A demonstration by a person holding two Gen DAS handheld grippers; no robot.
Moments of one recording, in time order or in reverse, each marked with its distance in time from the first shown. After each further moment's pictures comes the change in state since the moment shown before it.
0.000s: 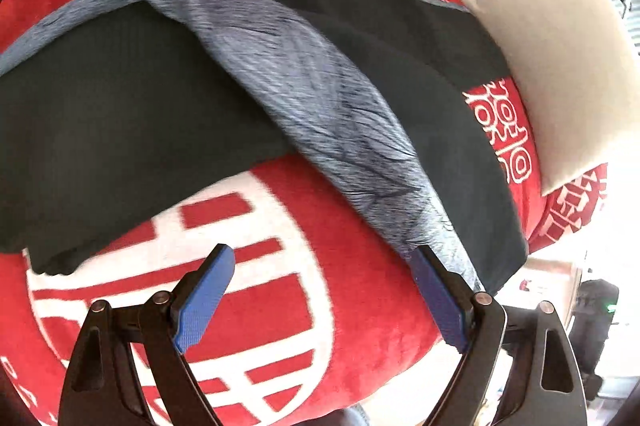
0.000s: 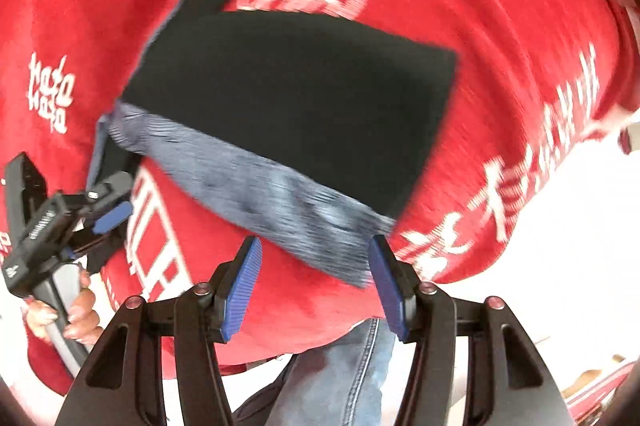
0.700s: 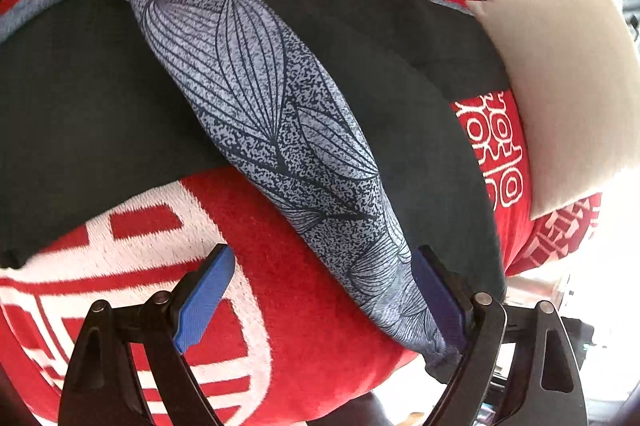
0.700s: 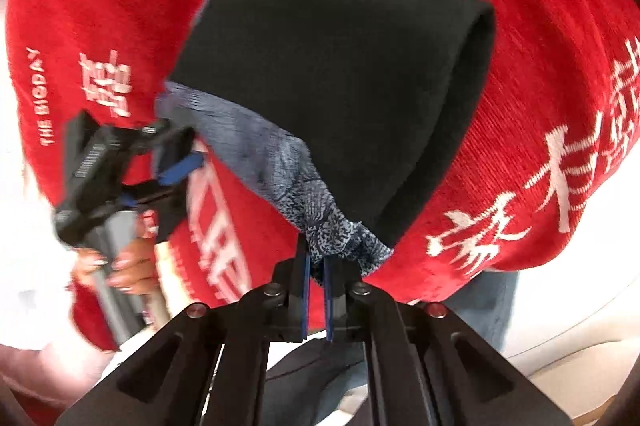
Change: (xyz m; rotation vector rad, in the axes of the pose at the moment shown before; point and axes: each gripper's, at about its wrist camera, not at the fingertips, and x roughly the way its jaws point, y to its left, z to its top) left arm 0.022 -0.020 0.015 -0.115 0.024 -0.048; right arm 0.008 -0.015 0.011 -0.003 0.143 0.352
